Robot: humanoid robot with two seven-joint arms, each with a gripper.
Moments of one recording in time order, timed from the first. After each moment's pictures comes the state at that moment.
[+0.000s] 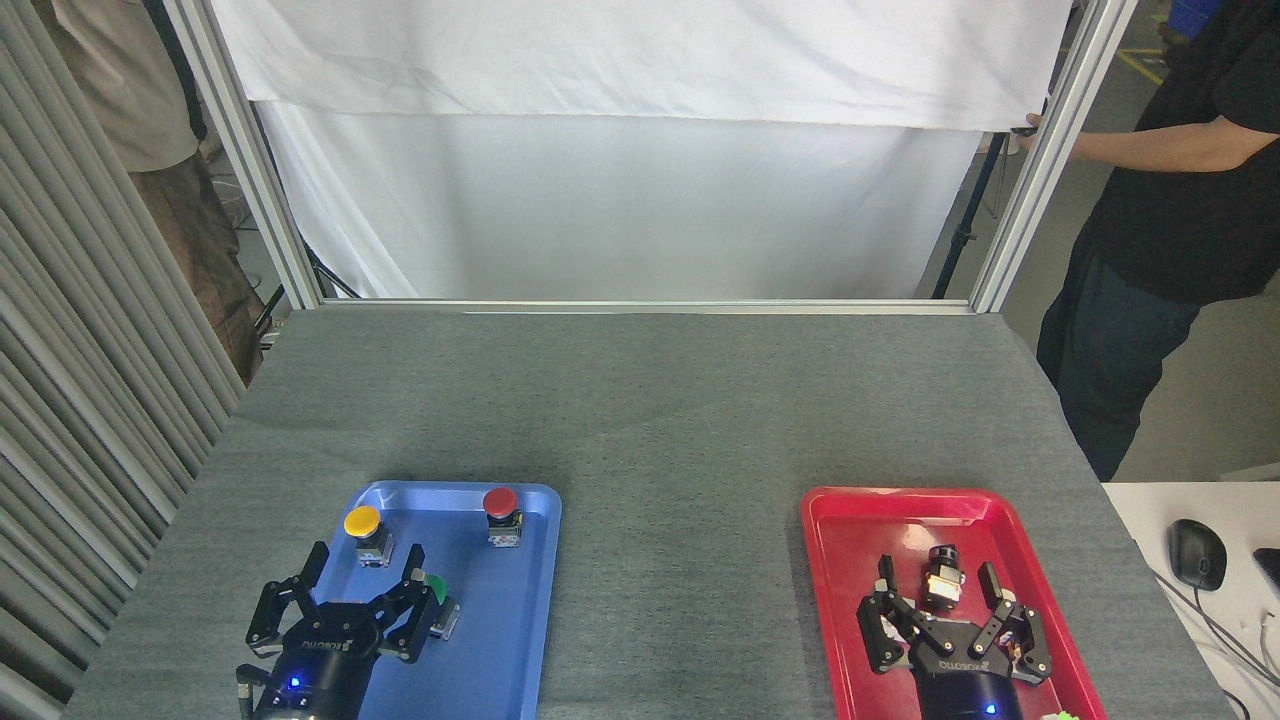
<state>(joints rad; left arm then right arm) 0.06 0.15 -0.05 -1.61 -1.34 0.02 0.05 0.13 0.06 -0.08 -1.63 1.52 -0.01 -0.08</state>
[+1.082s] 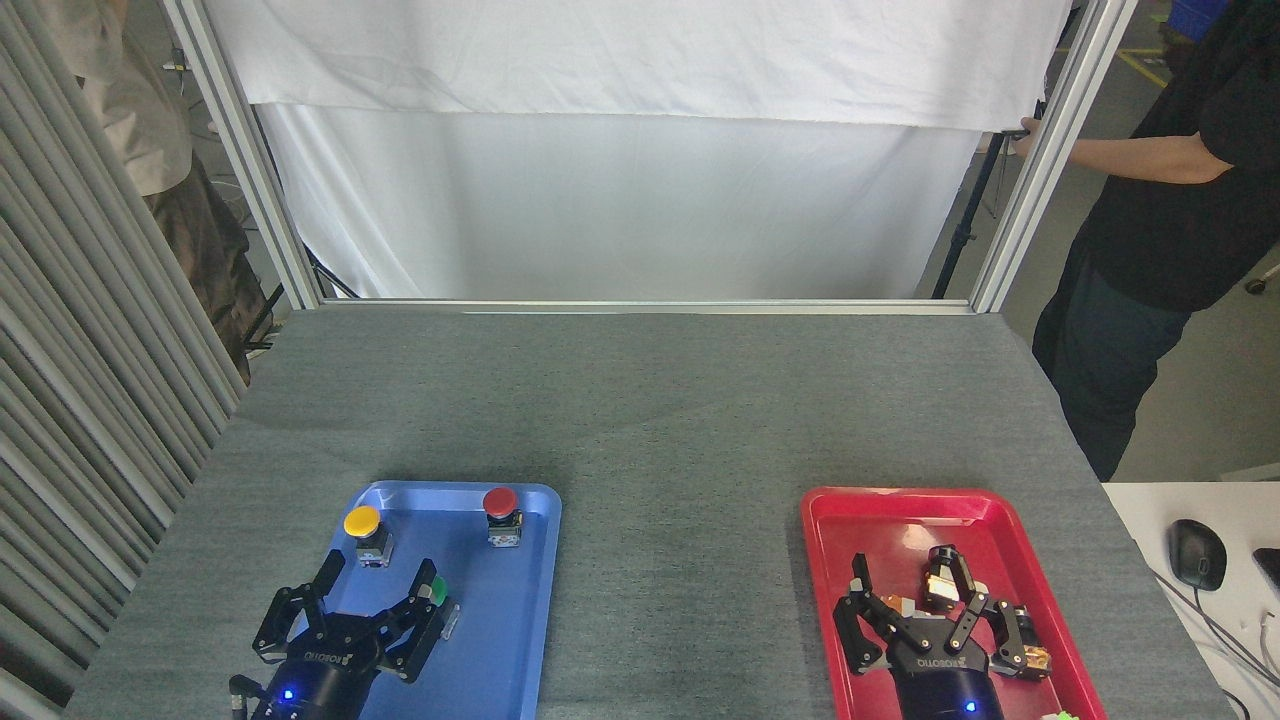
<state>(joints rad) 0.08 0.21 -0.07 -1.62 -1.25 -0.08 0.07 0.12 0.06 -0.04 -1.62 1.52 -0.04 -0.09</state>
